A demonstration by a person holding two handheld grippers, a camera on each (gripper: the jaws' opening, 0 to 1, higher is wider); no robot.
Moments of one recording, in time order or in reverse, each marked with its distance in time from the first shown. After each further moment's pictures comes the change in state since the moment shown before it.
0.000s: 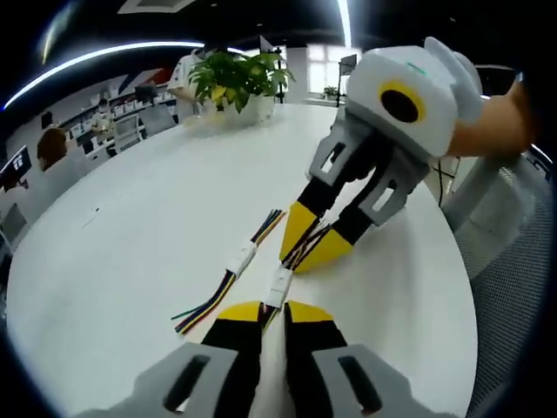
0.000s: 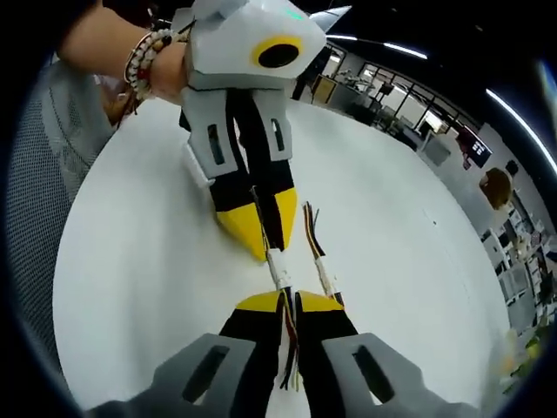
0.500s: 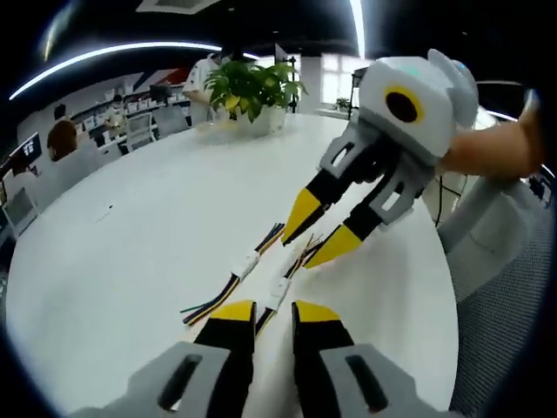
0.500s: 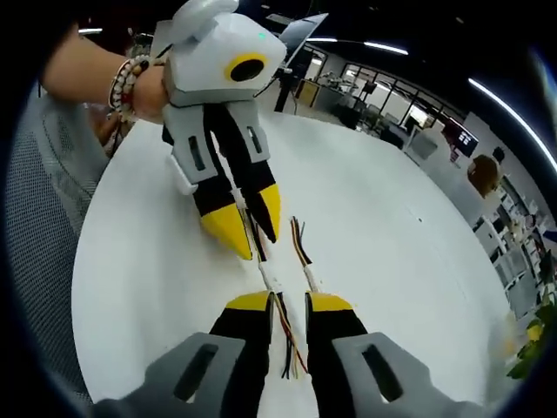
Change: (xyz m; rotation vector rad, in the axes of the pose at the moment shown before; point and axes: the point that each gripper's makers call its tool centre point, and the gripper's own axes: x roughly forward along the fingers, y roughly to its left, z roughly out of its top) left arm -0.029 -0.001 0.014 -0.101 -0.059 0.042; right arm -0.028 -0.008 0.013 0.085 -0.023 -0.057
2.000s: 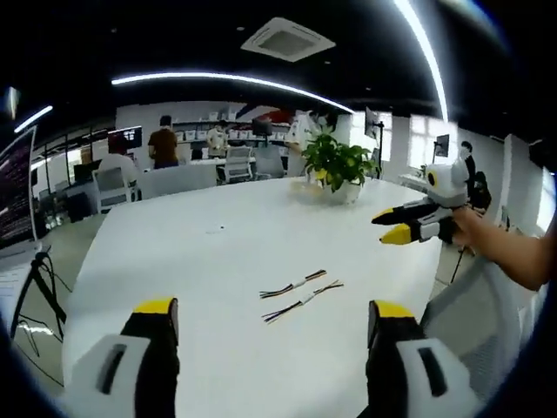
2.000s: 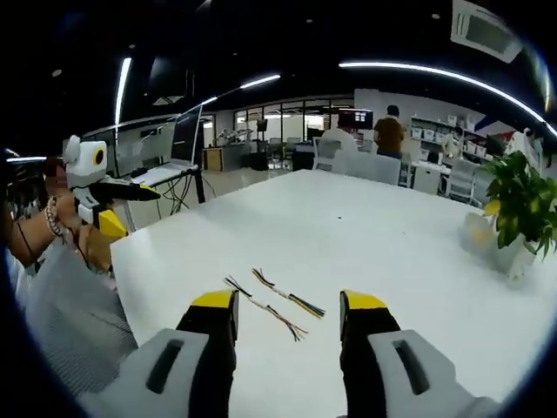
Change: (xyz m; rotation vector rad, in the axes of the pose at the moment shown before) left arm -0.203 -0.015 0.014 -0.245 -0.250 0.427; right arm -0.142 -0.006 0.018 0.556 -0.279 -0.264
